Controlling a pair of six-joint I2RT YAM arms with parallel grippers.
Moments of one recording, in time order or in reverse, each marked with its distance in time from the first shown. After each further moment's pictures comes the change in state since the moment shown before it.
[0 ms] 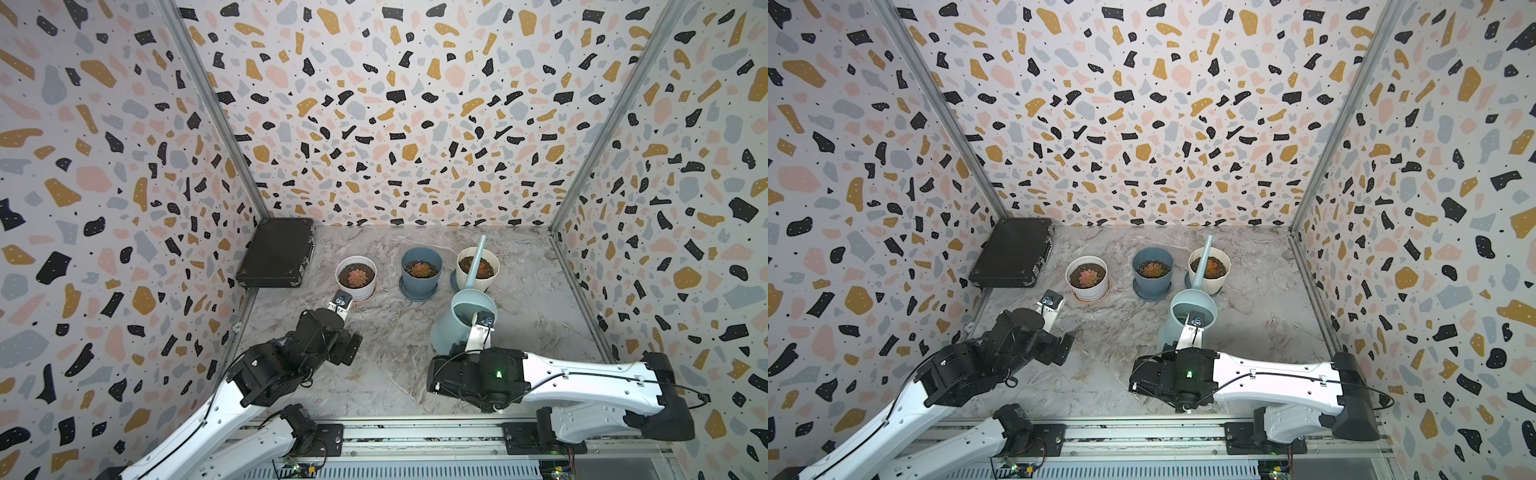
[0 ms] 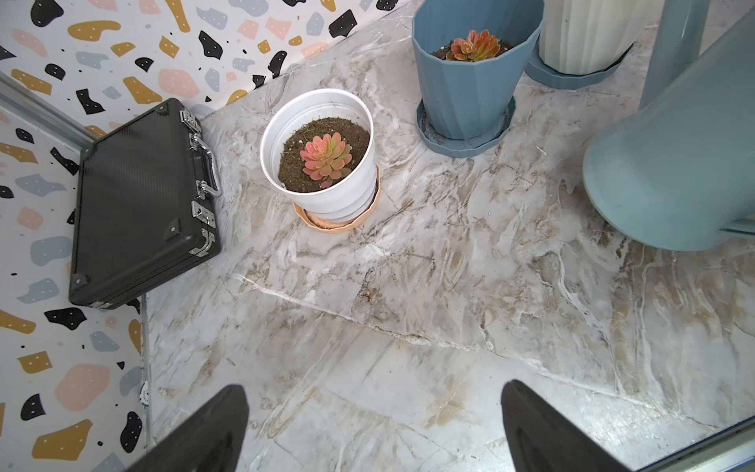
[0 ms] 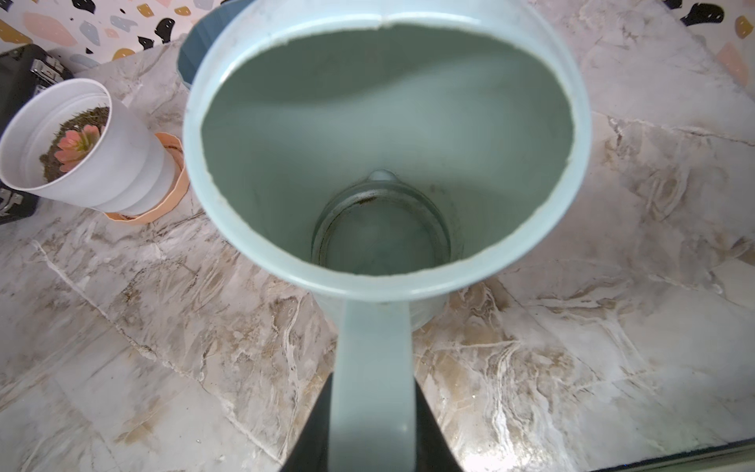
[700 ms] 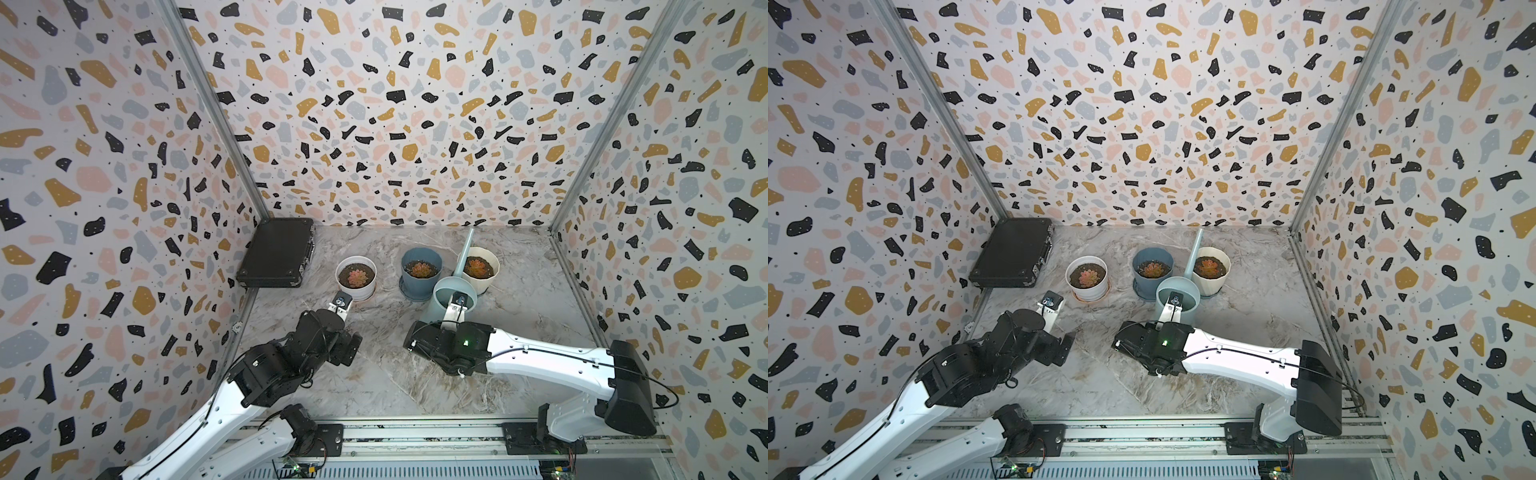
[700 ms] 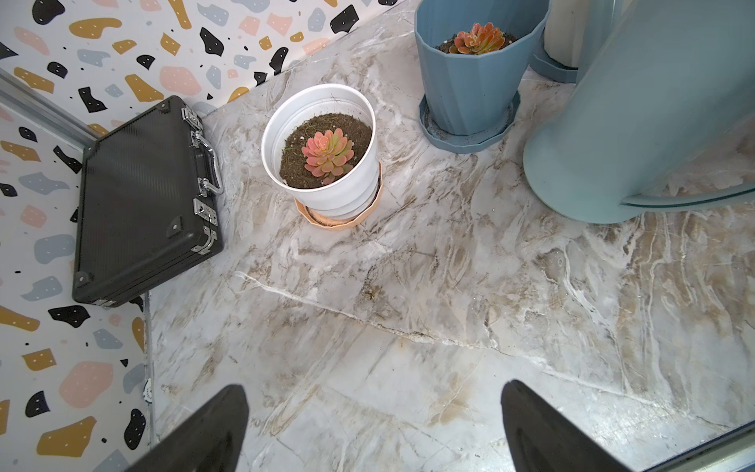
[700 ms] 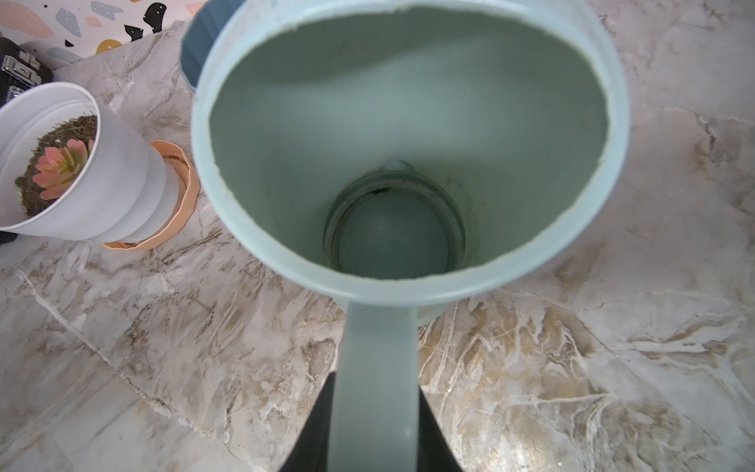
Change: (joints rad) left arm 0.000 -0.002 -0.011 -0.002 -0.008 0.003; right arm -0.176 0.183 0.084 0.247 -0.088 -0.201
